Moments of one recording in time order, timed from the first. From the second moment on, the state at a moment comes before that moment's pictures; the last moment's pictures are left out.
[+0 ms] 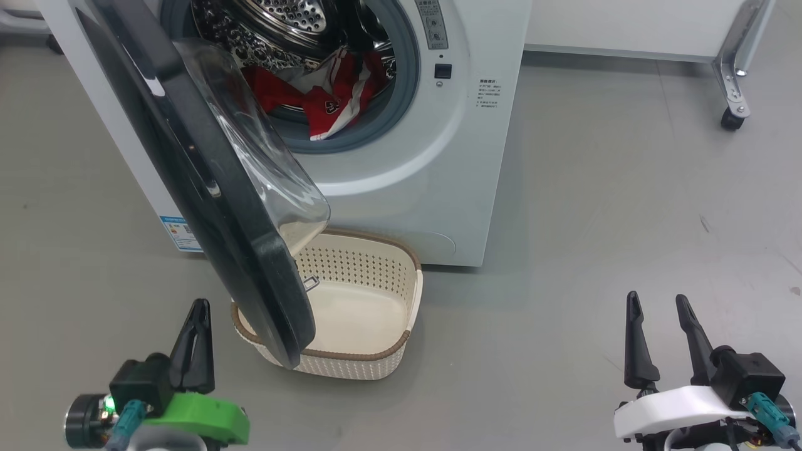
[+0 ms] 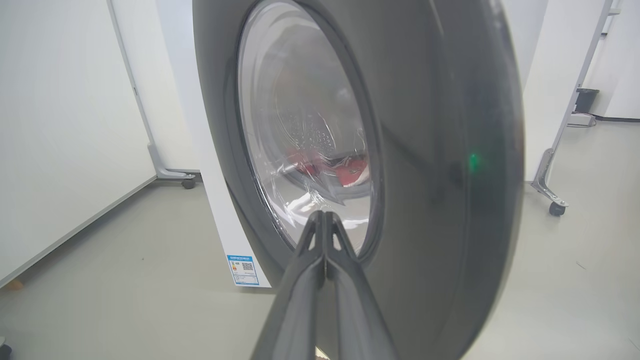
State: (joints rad) left arm -0.02 0.05 -0.12 0.22 -0.27 0.02 -0.25; right arm 0.12 -0.15 0.23 0.02 0.45 -0.10 -0.25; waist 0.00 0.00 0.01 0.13
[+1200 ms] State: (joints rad) left arm -0.21 0.05 -0.23 -0.06 -0.22 -0.03 -0.23; right arm 0.12 -0.12 0.22 0.04 0.42 -0.07 -0.25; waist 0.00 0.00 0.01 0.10
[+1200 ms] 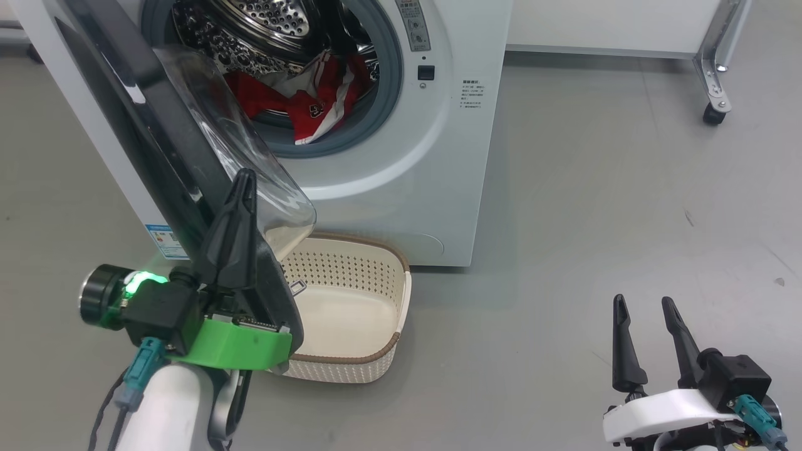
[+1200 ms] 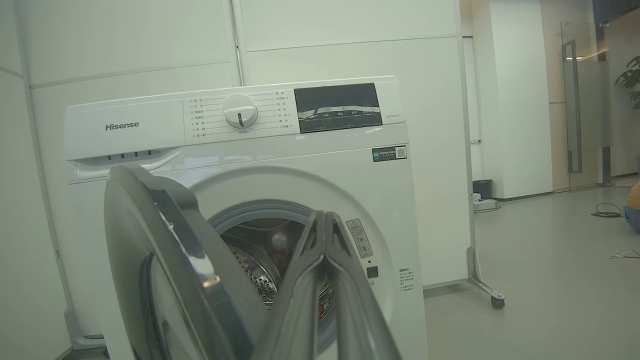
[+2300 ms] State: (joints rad) left arm -0.14 0.05 -0.31 0.13 -0.27 0.02 -0.08; right arm 0.12 -0.09 0.20 0.04 0.40 -0.04 -0.25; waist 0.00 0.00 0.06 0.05
